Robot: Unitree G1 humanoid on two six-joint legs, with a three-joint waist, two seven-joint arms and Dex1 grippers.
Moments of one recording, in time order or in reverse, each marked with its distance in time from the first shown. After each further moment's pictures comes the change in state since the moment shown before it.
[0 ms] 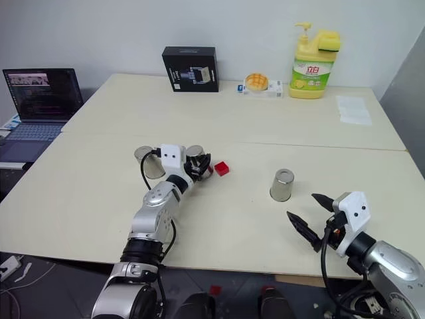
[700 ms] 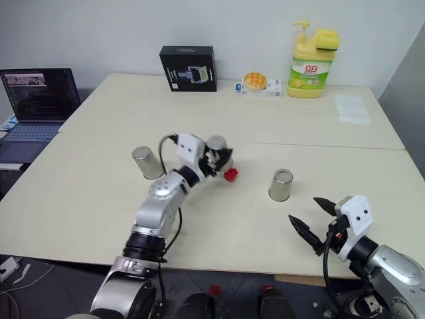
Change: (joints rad) left arm -0.060 0.046 -0.065 -0.167 0.009 0.027 -0.098; right arm 0.037 0.006 -0.013 0.002 -0.002 -0.018 0.018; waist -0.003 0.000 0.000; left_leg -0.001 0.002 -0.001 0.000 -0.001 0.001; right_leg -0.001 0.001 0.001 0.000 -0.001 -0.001
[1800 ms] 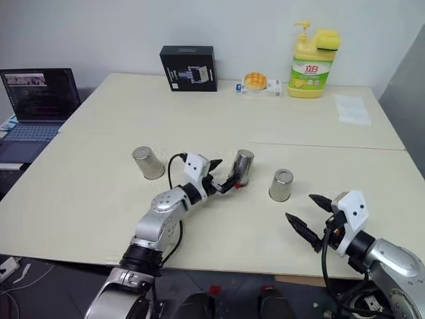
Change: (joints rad) left arm 0.103 0.003 -0.128 0.119 -0.069 -0.049 -0.190; right arm -0.048 -0.016 0.008 0.019 0.001 0.029 0.041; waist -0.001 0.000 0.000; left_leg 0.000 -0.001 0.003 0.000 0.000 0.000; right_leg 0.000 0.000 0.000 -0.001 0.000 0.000
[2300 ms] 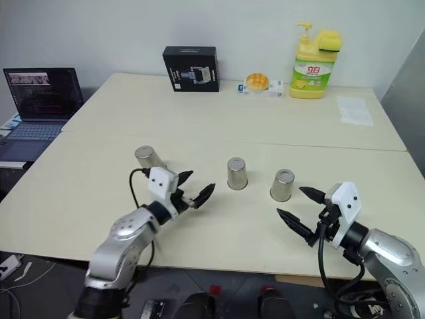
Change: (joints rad) left arm 0.245 0.110 0.055 -0.412 -0.054 0.187 0.118; right arm -0.079 -0.015 0.023 0.001 0.011 0.006 0.038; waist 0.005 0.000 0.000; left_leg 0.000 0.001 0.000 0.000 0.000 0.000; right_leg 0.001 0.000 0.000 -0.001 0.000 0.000
